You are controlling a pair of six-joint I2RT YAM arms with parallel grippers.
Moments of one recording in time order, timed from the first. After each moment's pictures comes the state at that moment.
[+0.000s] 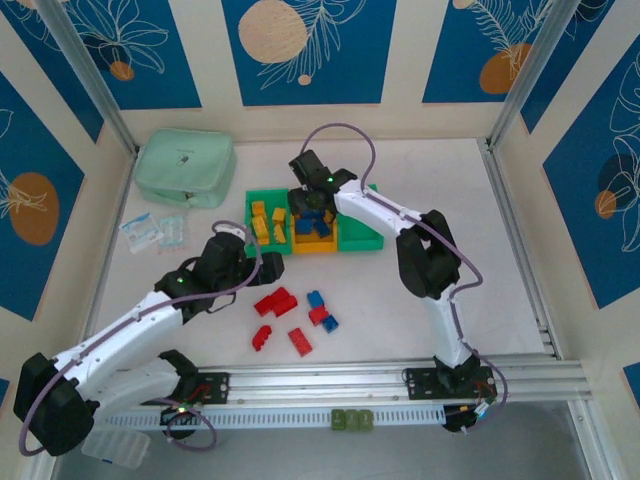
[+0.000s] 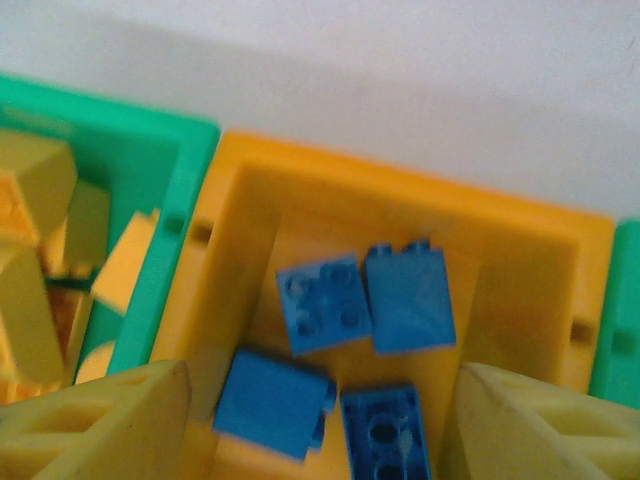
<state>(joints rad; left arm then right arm) -0.65 0.98 0.69 -0.45 -0.06 -0.65 0.68 2.12 1.81 -0.67 0.17 0.33</state>
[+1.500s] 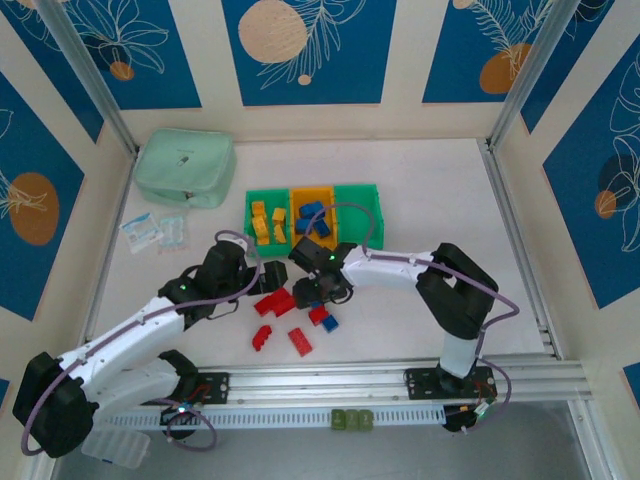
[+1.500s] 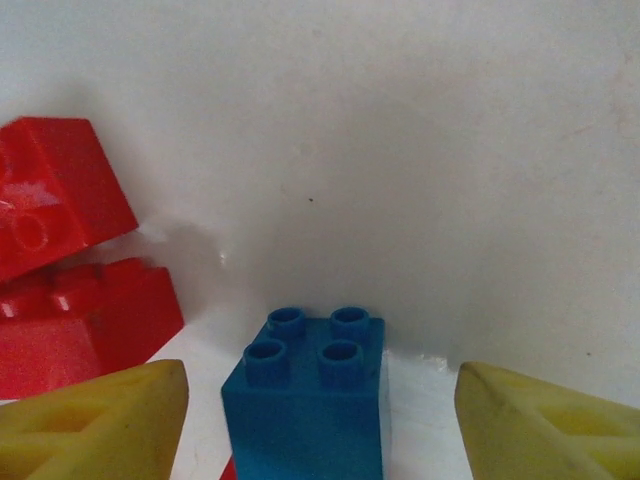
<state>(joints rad) -0.64 0.97 0.59 -0.37 0.05 -0.73 0.96 1.80 1.13 -0.63 -0.03 0.62</state>
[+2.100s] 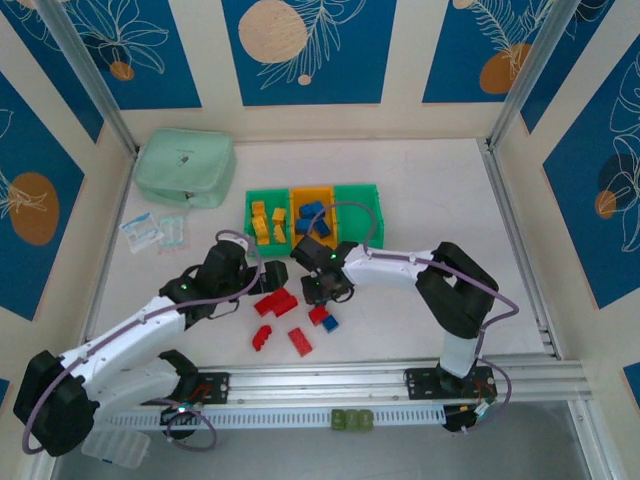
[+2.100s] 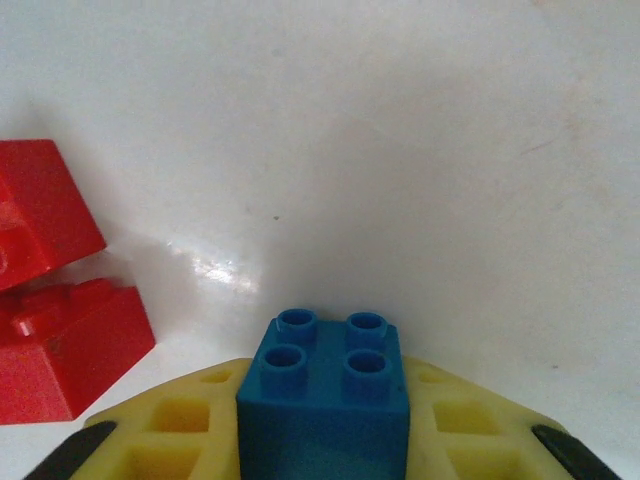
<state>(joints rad) -0.64 0.98 0.59 -0.35 0.05 -0.73 0.94 1.80 1.13 -0.63 0.00 0.62</state>
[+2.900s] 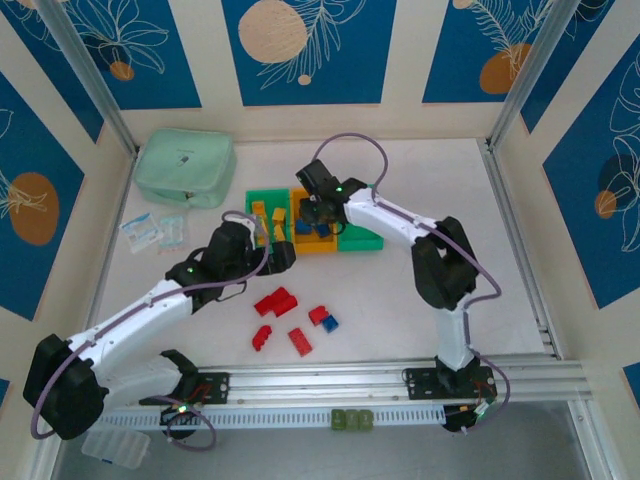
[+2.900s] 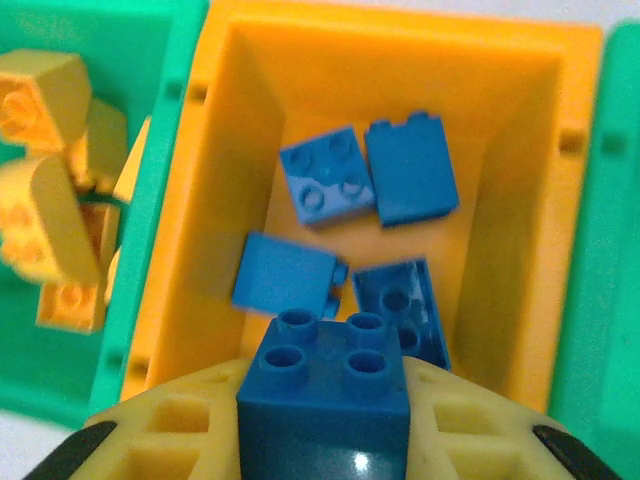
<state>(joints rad) -0.63 1.09 0.73 -0.30 0.04 -0.68 0.69 2.03 1.68 -0.67 0.13 0.45</state>
